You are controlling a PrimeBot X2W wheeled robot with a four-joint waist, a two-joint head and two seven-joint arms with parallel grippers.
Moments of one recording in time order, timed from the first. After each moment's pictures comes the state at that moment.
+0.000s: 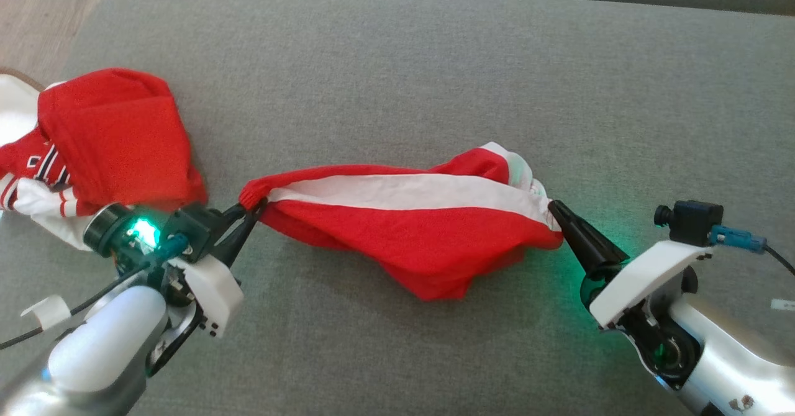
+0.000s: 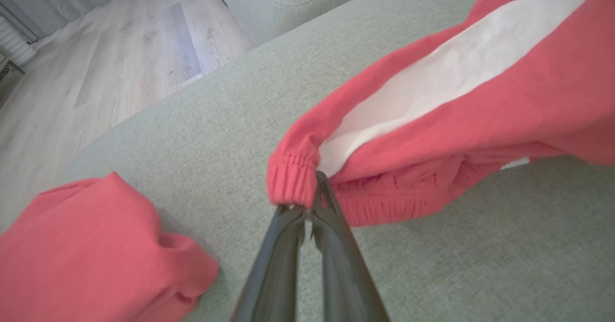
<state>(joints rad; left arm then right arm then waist) -0.57 0.59 -0.93 0.36 -0.53 -0.03 0.01 -0.42 -0.50 0.88 0.38 1.25 0.12 -0.15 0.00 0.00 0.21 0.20</state>
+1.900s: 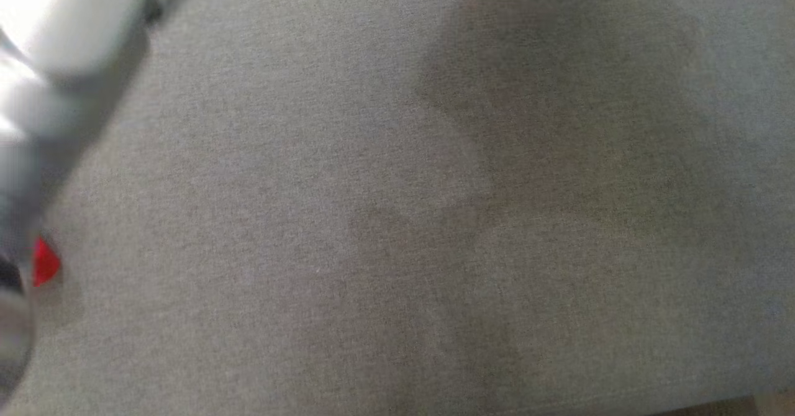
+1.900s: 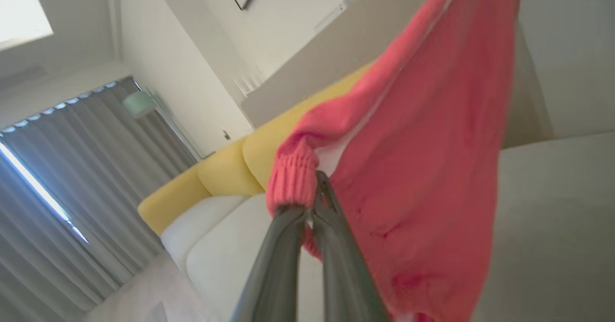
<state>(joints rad) -1.48 0.37 -1.10 0.67 -0.54 -0.13 -0.26 -1.06 -0.78 0.50 0.16 1.04 0.12 -0.26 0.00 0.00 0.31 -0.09</state>
